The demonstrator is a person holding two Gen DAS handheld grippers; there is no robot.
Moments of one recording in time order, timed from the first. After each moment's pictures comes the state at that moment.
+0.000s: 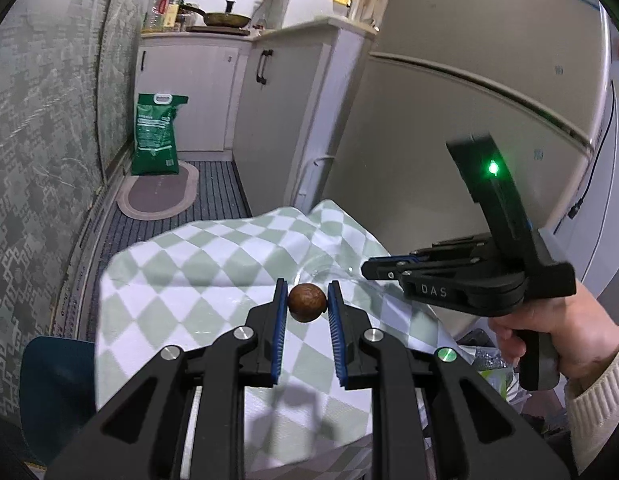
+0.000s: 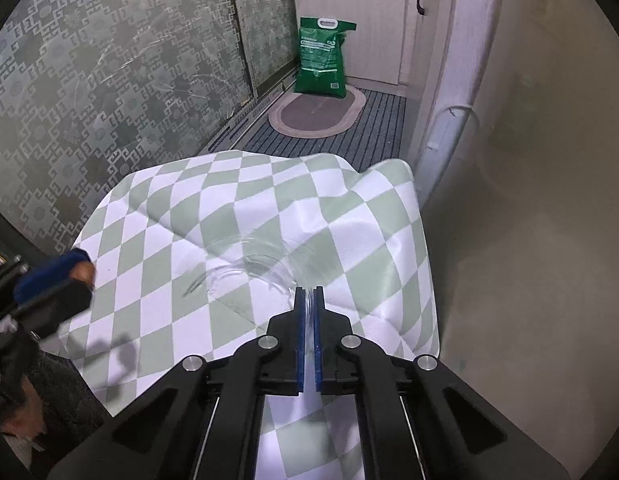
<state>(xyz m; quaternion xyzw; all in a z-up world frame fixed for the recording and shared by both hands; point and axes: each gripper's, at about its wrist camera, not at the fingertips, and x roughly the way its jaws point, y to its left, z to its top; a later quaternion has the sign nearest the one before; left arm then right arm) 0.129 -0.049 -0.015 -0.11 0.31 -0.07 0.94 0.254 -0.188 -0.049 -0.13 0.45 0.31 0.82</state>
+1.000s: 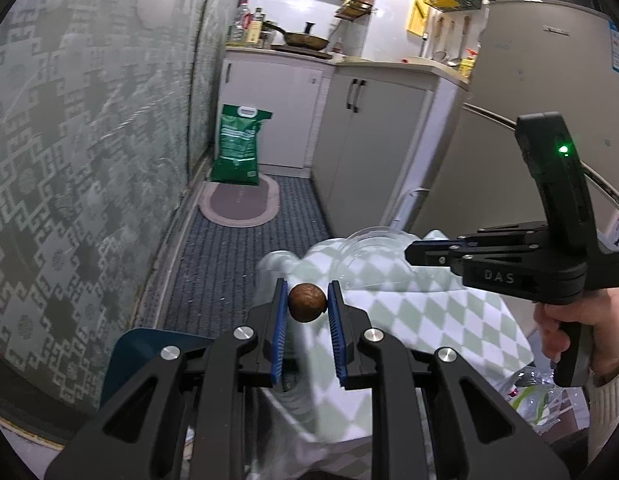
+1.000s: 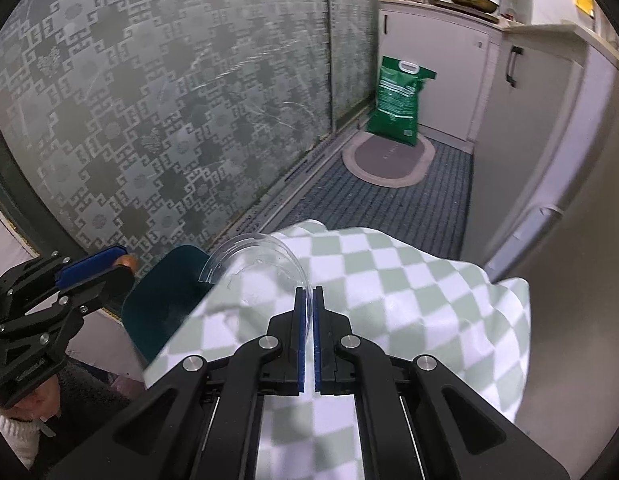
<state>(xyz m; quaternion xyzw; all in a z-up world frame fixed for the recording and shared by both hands) 0.070 0.070 0.001 -0.12 0.29 0.06 0.95 0.207 -0.063 0.001 -0.16 0.39 0.41 0.81</state>
